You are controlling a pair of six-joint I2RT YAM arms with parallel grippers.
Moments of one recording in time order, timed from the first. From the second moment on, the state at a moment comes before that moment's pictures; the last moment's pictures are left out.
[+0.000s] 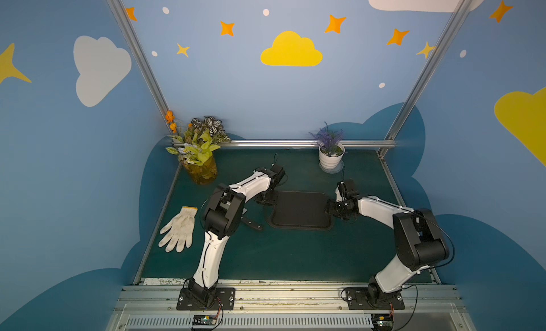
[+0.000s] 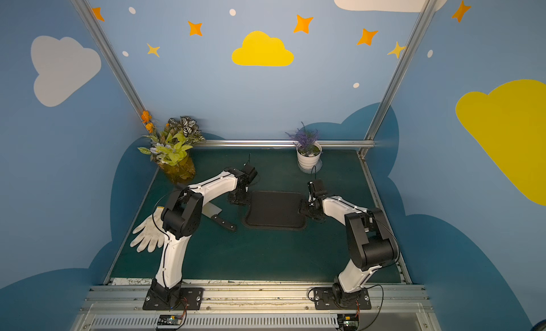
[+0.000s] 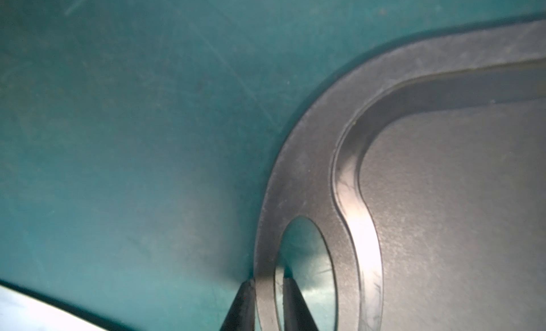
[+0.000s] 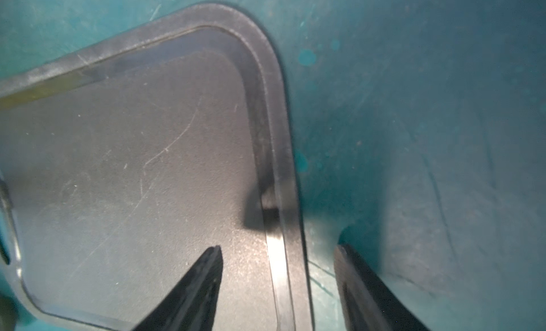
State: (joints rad) left arm -0.52 2.21 1.70 -0.98 -0.15 -0.36; right arm 0.31 1.67 0.90 -0.39 -0.12 0.49
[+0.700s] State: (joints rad) left arm -0.54 2.15 1.60 -0.93 -0.19 -0.39; right arm 0.39 1.67 0.89 -0.36 -0.06 0.49
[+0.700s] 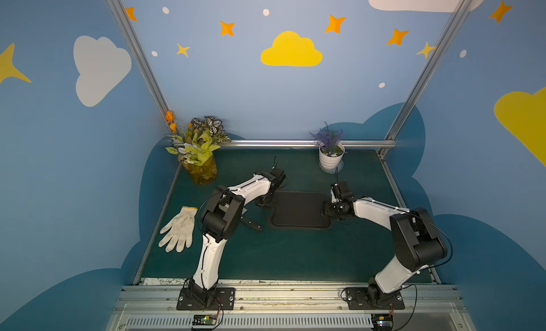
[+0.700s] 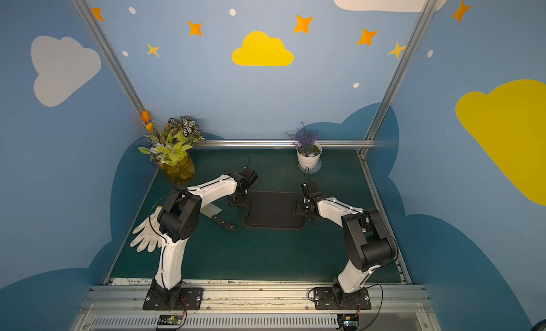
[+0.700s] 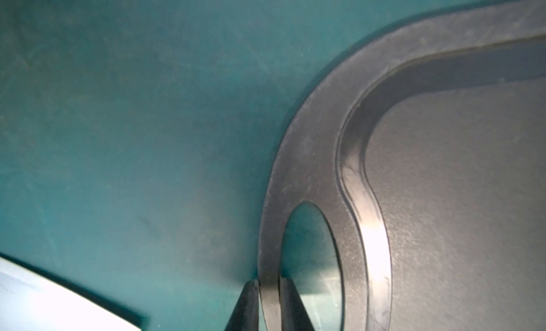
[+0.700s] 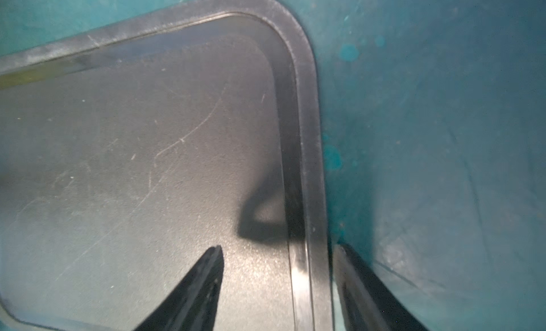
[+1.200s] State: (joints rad) left arm -0.52 2.15 1.60 -0.95 -0.18 -0.39; right arm 0.43 1.70 0.93 -0.37 -0.02 0.52
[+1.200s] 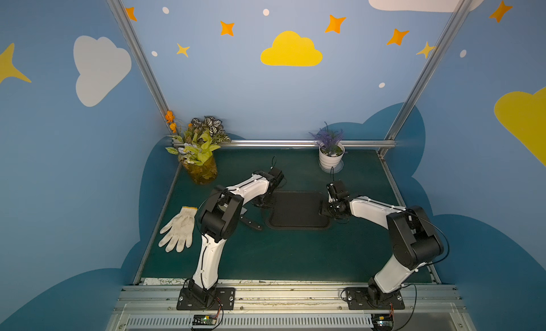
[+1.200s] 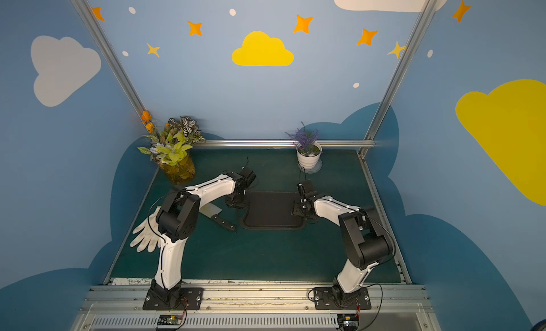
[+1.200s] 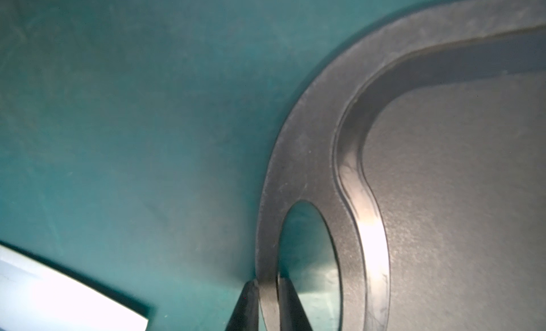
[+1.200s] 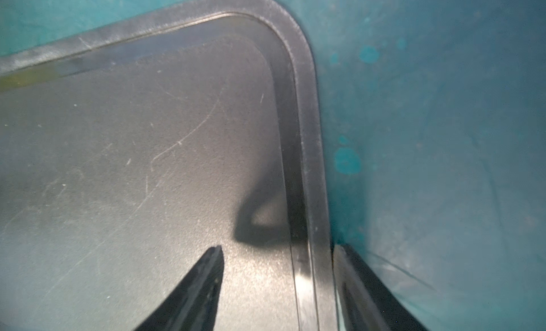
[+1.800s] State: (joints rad) left arm -0.47 2.15 1.60 -0.99 -0.17 -0.39; right arm 0.48 1.73 0.96 -0.37 -0.01 0.55
